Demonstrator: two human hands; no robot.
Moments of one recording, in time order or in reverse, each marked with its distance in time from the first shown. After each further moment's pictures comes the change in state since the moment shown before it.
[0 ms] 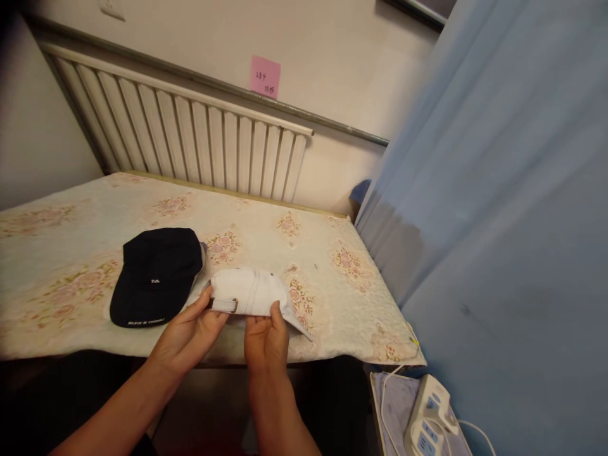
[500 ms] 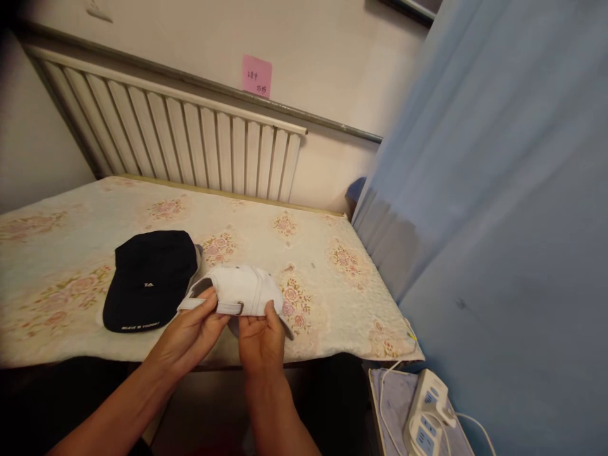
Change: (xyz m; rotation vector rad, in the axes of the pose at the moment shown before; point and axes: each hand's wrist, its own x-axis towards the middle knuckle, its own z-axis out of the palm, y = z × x) left_hand -0.001 -0.010 0.008 0.282 -0.144 0.003; right_hand -0.001 -0.004 -0.002 0.040 -0.046 0.096
